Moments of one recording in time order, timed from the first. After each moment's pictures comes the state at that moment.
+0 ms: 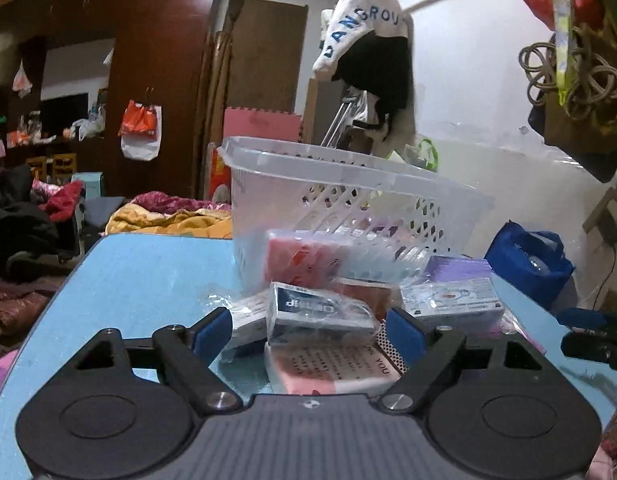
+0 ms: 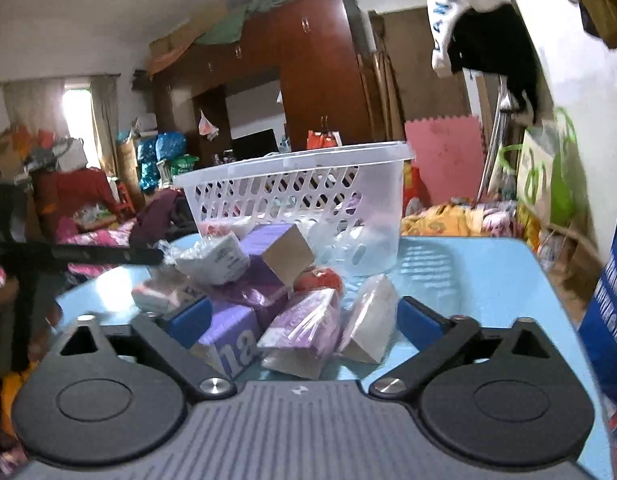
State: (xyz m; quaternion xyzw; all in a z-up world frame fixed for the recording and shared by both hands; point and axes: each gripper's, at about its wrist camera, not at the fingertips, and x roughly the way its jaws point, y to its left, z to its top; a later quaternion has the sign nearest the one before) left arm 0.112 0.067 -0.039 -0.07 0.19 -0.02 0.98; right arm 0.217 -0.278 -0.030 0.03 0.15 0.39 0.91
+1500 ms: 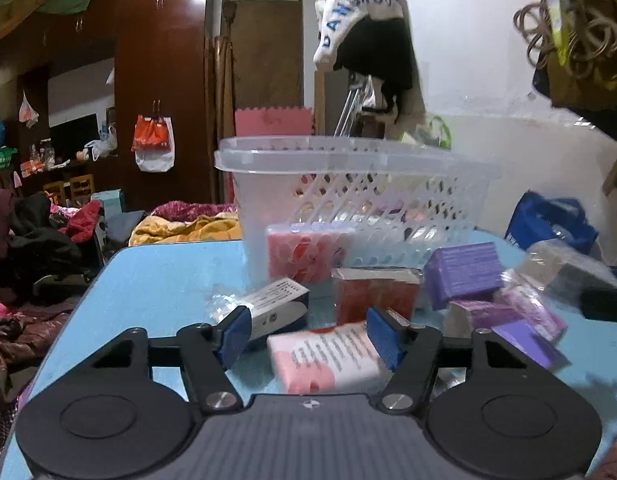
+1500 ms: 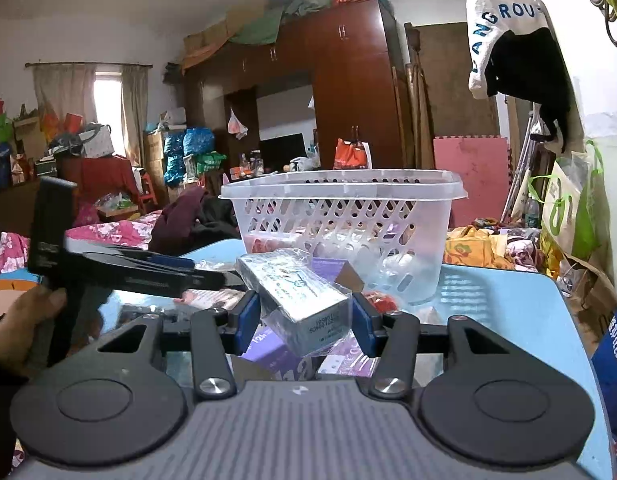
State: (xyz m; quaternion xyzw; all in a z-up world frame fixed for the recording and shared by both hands) left arm 0.100 0.041 -0.037 -0.01 0.21 0.02 0.98; right arm 0.188 -0.260 -0.022 -0.01 0.13 0.41 0.90
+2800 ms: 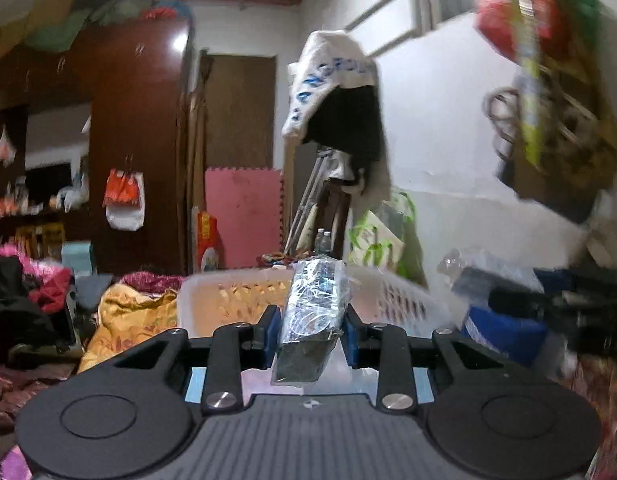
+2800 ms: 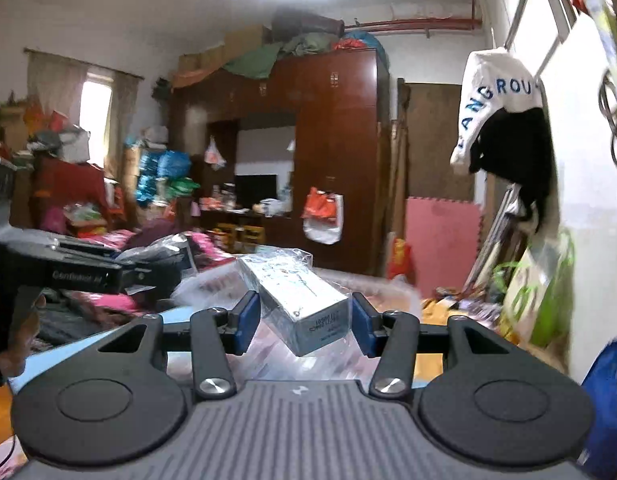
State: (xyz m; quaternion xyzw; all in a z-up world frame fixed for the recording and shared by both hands) left arm 0.148 0.030 0.077 -0.03 0.14 -0.03 0.99; right arm 0.243 -0.221 0.080 -0.06 0.05 0.35 0.93
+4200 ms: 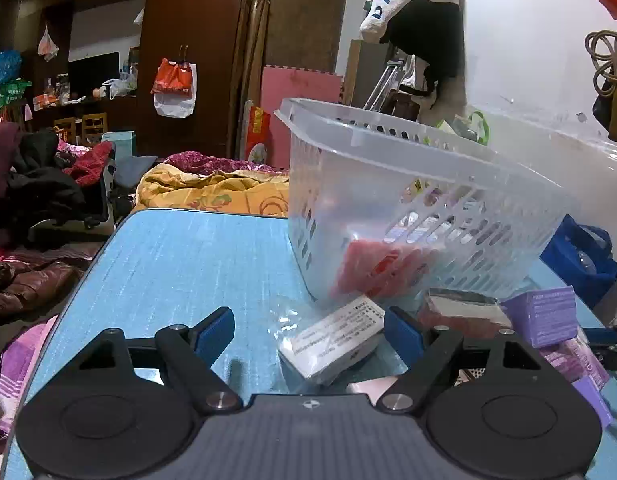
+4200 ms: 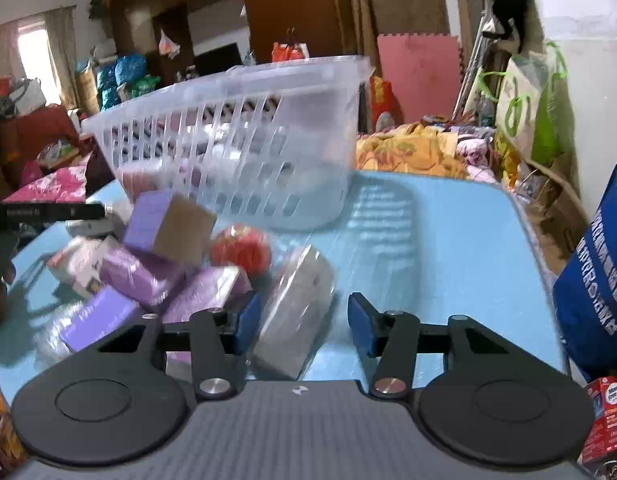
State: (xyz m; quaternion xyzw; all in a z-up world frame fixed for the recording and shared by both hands) left arm 0.164 0.100 -0.040 -0.08 0.27 0.03 0.96; right arm 0.286 -0.264 -0.052 -0.03 0.30 0.34 0.89
